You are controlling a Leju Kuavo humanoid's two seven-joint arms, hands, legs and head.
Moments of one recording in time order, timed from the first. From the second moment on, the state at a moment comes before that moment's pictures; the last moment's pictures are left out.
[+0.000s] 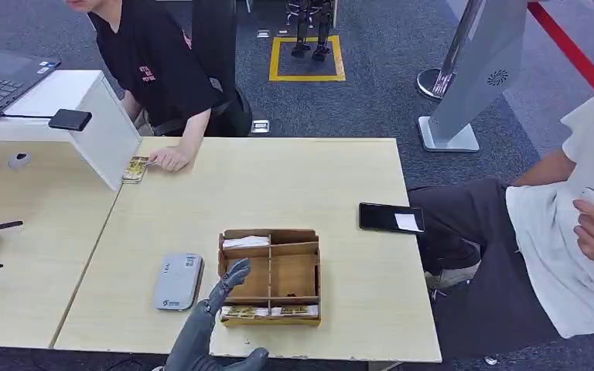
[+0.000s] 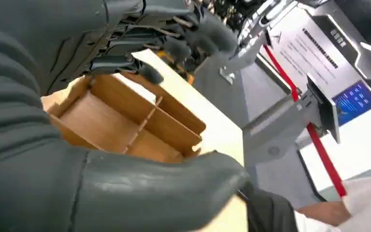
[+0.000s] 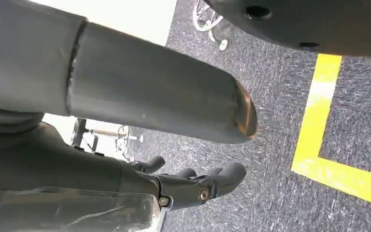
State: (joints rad) left arm 0.17 0.19 -0.73 -1.80 -0.46 0.29 -0.29; right arm 0.03 0.29 -1.27 -0.40 1.56 0.13 0.12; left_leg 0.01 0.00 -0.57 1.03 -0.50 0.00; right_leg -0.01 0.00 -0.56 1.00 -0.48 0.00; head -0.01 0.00
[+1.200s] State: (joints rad) left arm 0.09 0.26 -0.82 -1.57 -1.00 0.52 -0.09; right arm 0.03 0.29 -1.26 -0.41 1.57 0.14 0.12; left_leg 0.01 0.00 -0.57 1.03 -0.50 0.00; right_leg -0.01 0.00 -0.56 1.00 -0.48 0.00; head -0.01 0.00
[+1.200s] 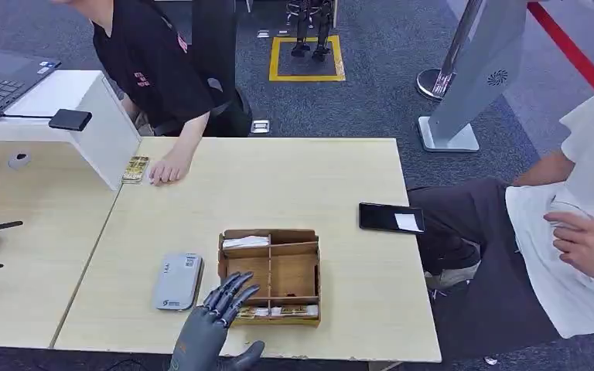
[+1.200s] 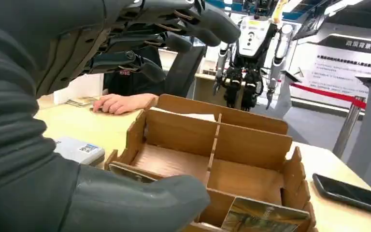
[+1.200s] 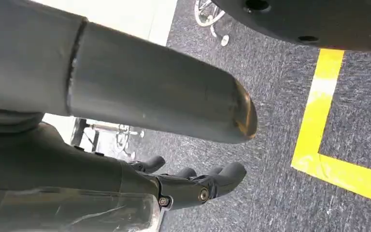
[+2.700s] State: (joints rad) left arm 0.04 0.22 -0.90 -1.45 -1.27 0.55 0.13; right arm 0.02 0.29 -1.22 -0.38 1.57 0.10 0.14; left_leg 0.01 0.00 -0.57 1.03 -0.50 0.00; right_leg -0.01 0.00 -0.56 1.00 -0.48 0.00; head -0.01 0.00
